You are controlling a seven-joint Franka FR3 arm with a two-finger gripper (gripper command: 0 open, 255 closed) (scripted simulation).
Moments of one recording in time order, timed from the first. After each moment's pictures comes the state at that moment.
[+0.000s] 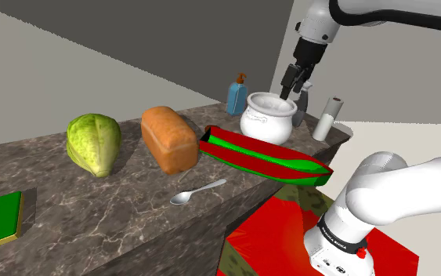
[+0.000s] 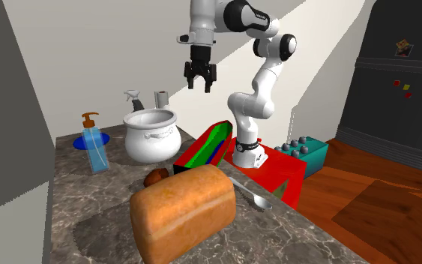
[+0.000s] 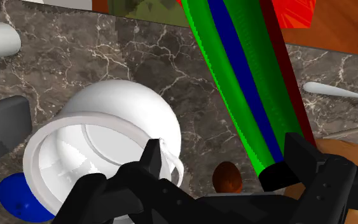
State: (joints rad) arm 0.02 -0.83 -0.06 -2.35 -0.04 1.62 -0.10
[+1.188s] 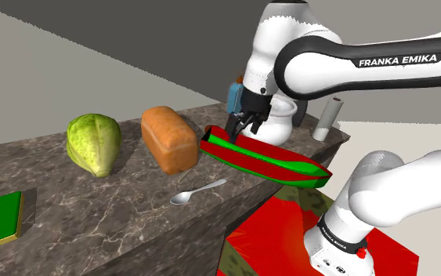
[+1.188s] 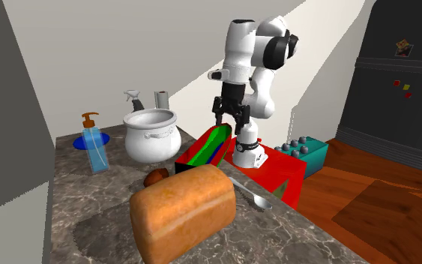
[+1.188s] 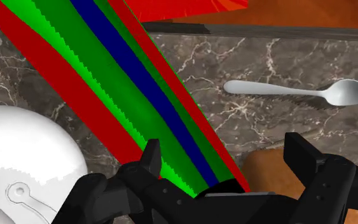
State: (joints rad) arm 0.10 -0.72 0.32 -2.54 0.15 1.94 0.35
